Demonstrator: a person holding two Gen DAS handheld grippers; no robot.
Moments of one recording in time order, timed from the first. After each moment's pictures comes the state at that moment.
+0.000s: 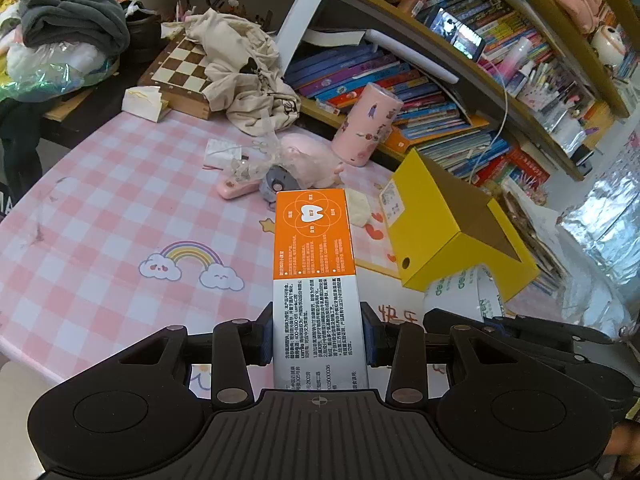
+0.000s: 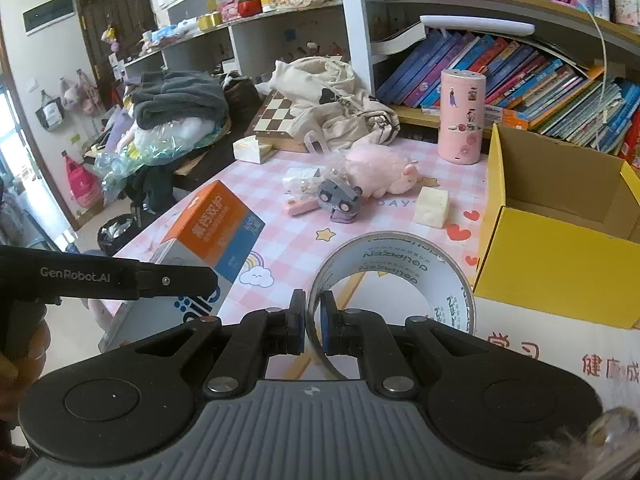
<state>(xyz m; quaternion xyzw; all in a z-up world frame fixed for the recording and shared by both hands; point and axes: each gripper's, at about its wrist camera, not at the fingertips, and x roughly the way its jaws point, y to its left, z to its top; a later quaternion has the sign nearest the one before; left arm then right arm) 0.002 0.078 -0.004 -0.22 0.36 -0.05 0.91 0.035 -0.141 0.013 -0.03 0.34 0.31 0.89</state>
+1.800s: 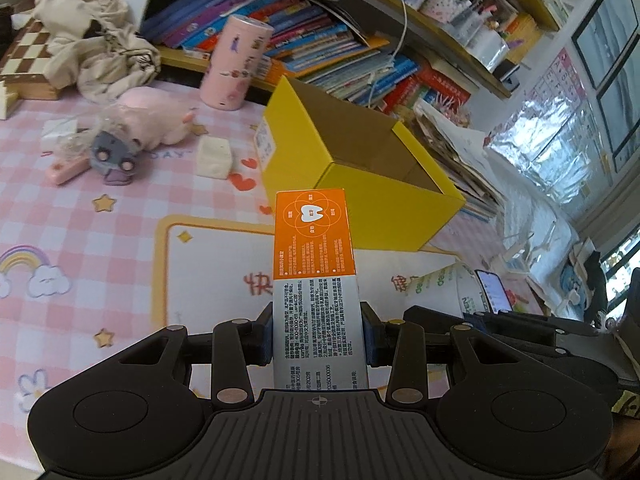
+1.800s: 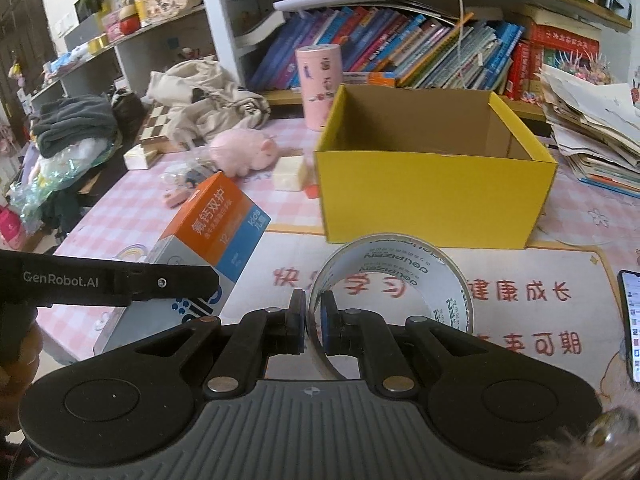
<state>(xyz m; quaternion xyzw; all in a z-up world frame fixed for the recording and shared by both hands) 0.061 -0.032 -0.020 -0.17 0.40 -0.19 0.88 0.039 -0.247 0.001 0.01 0.37 0.17 0.91</state>
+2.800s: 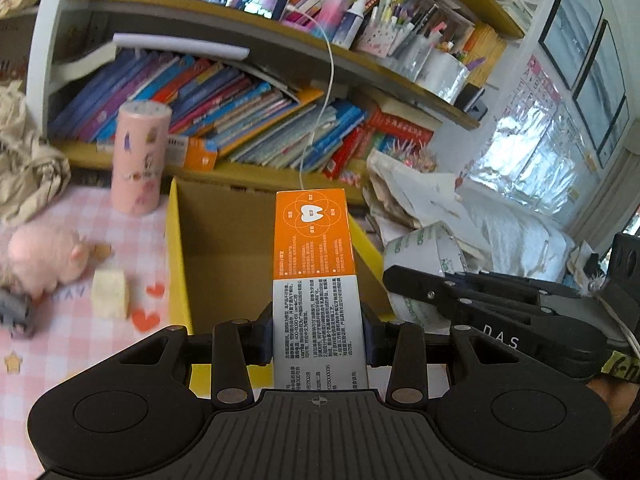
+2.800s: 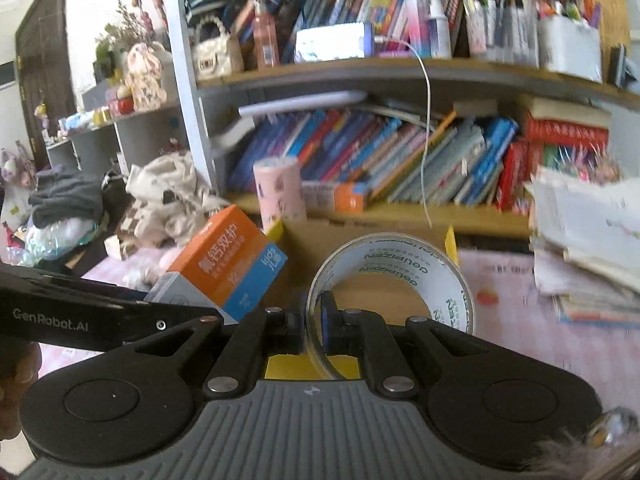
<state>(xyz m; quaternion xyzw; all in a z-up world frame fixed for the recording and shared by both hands) 0.160 -0.135 0.045 -0.13 0.33 -0.21 0.91 0.159 -0.357 0.060 0.00 0.25 0.23 0.94</state>
